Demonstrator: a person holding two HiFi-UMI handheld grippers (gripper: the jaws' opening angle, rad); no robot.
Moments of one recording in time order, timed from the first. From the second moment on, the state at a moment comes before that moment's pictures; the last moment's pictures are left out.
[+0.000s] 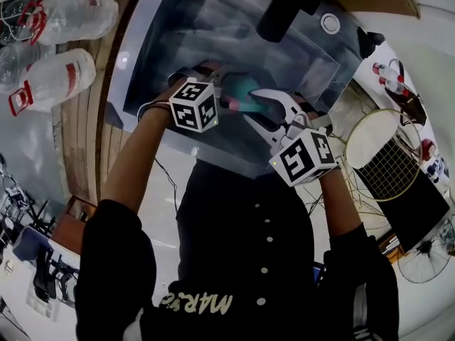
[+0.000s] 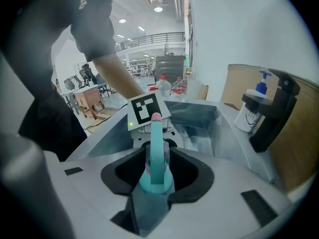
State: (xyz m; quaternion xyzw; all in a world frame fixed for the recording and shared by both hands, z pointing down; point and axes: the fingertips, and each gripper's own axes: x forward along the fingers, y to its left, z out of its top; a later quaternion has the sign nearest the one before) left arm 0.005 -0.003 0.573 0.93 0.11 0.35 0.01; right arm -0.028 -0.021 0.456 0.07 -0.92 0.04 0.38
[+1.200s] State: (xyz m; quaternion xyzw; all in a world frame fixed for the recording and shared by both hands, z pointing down) left arm 0.023 0.000 0.578 0.95 0.15 0.29 -0.02; right arm -0.016 -0.011 0.476 -0.13 -0.93 -0.03 0.36
